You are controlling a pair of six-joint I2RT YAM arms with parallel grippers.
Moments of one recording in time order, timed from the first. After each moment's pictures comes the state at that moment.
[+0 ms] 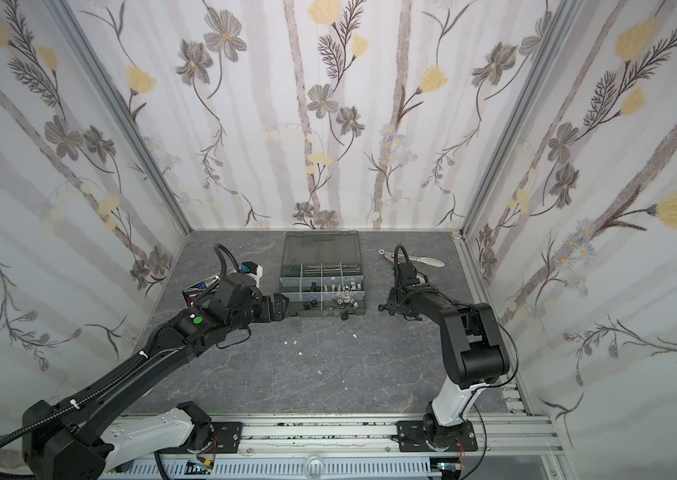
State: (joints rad) left arm -0.62 1.12 0.94 -0.55 -0.11 -0.53; right arm 0.21 1.73 0.98 -0.37 0.11 0.47
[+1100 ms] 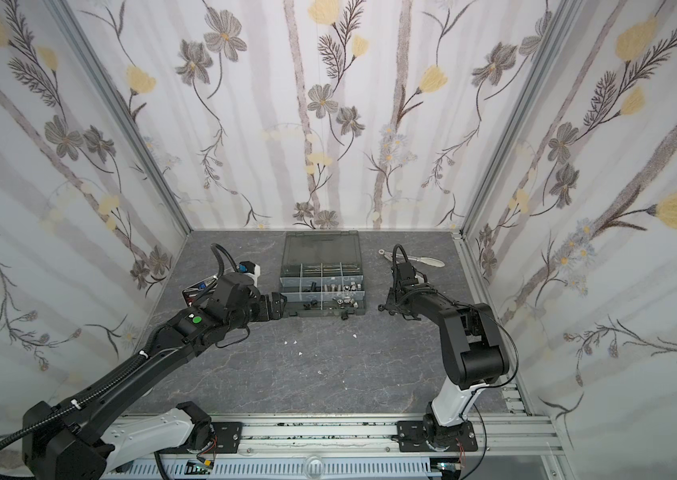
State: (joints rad) left arm -0.59 1.11 0.92 -0.53 -0.11 -0.52; right arm 0.24 1.70 0.98 -0.38 0.13 0.48
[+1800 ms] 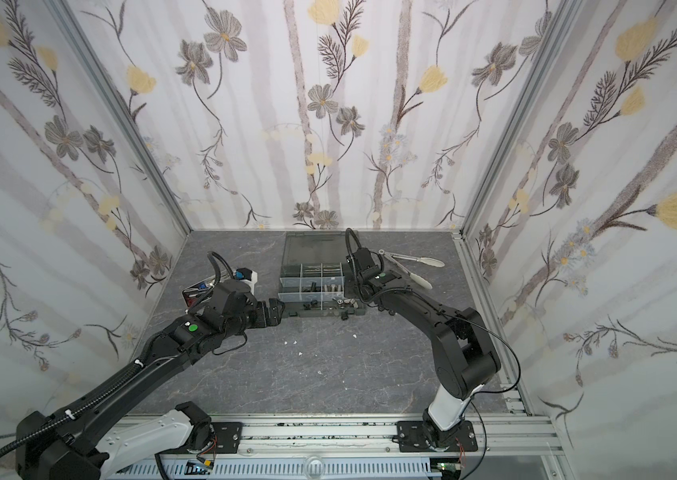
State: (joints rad) left arm -0.59 1.04 0.85 -0.53 -0.09 -0.56; right arm 0.58 1.72 1.26 -0.46 0.10 0.48
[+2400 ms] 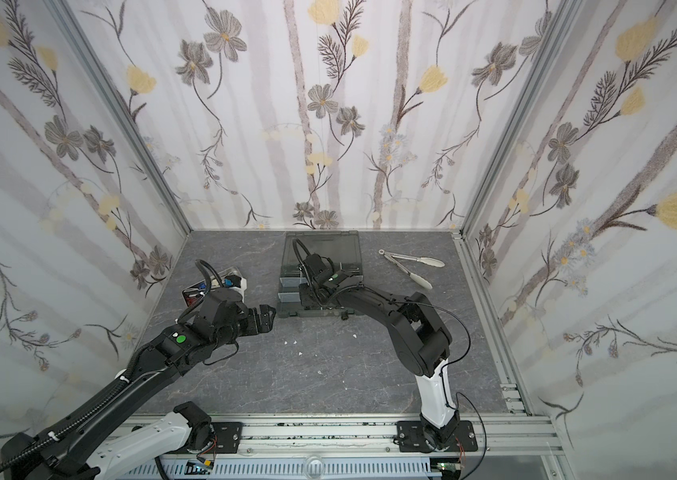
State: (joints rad) left arm -0.59 0.95 0.81 -0.61 -0.15 -0.59; right arm 0.78 2.01 1.54 -0.46 0.02 0.49
